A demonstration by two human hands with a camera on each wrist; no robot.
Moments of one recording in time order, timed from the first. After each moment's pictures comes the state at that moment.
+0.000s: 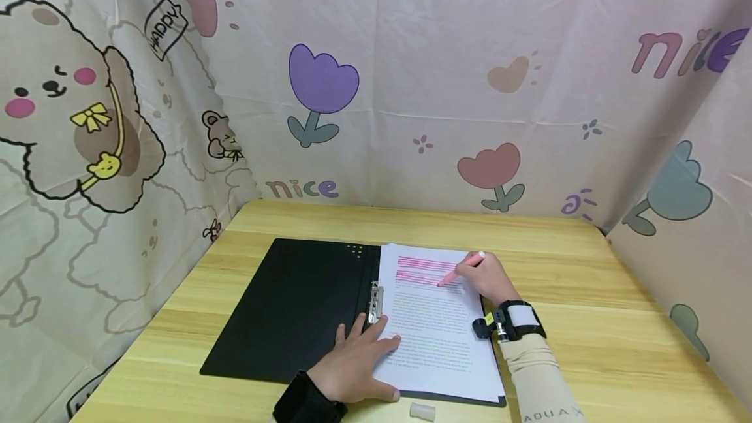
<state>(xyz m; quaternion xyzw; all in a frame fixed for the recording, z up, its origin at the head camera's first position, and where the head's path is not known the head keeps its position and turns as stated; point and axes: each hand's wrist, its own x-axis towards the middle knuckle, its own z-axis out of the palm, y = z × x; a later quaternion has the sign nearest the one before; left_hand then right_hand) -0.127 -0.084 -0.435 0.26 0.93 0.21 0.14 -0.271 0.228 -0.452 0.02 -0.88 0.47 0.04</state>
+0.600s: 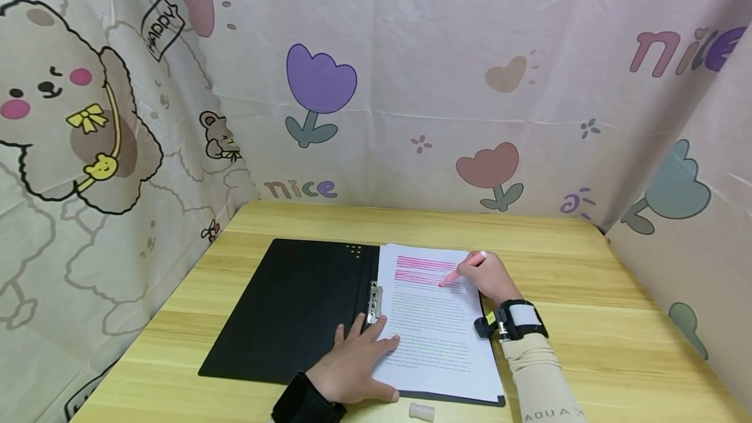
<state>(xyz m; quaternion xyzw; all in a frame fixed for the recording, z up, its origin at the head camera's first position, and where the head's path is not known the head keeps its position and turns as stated) -0.126 -0.084 -0.435 0.26 0.93 0.22 0.14 -0.267 0.232 -0.451 0.02 -0.89 0.46 0.03</state>
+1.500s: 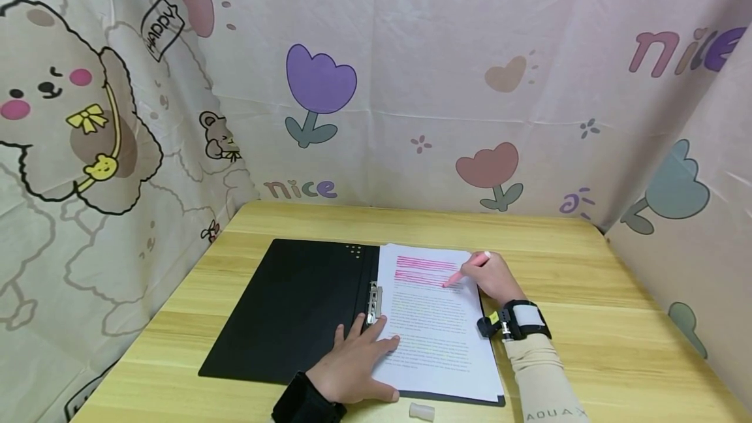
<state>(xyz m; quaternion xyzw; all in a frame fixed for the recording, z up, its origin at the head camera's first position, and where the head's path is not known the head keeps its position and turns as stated) -0.126 -0.084 -0.435 0.26 0.93 0.22 0.14 -0.266 0.240 -0.452 0.00 -0.88 0.48 0.01</state>
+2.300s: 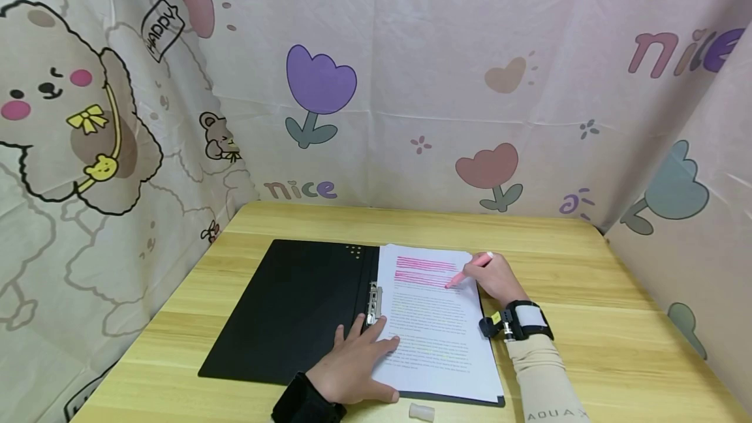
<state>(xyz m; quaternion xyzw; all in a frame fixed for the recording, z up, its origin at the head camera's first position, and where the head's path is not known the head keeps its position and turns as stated) -0.126 -0.084 -0.434 0.26 0.93 0.22 0.14 -0.268 0.247 -0.452 0.01 -0.88 0.47 0.02</state>
